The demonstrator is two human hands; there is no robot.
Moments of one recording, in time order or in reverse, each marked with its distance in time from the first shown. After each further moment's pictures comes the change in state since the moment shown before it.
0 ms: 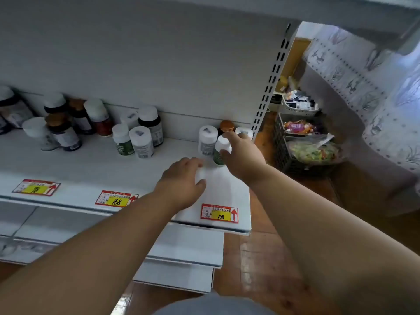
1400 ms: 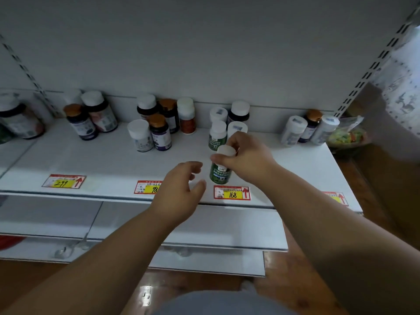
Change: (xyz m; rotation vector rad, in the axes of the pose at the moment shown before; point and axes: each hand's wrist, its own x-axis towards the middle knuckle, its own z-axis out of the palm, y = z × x) left_hand -0.090 -0.242 -0.116 -0.360 0.098 0.018; right_hand -0.020 -0.252 0.101 0.262 -0.094 0.121
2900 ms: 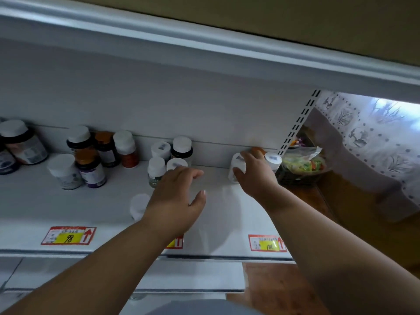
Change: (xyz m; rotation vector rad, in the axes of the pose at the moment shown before) left_hand 0.077 0.114 0.078 0.114 0.065 0.201; right_hand 0.073 0.154 -0.113 -0.369 0.232 0.033
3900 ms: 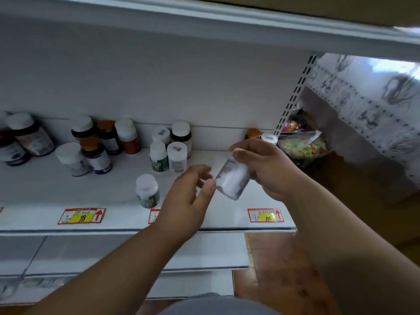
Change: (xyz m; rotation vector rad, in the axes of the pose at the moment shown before) left_hand -0.053 0.032 0.003 -0.456 -0.023 -0.036; right_hand -0.091 -0.035 -0.065 1.101 -0.246 0.090
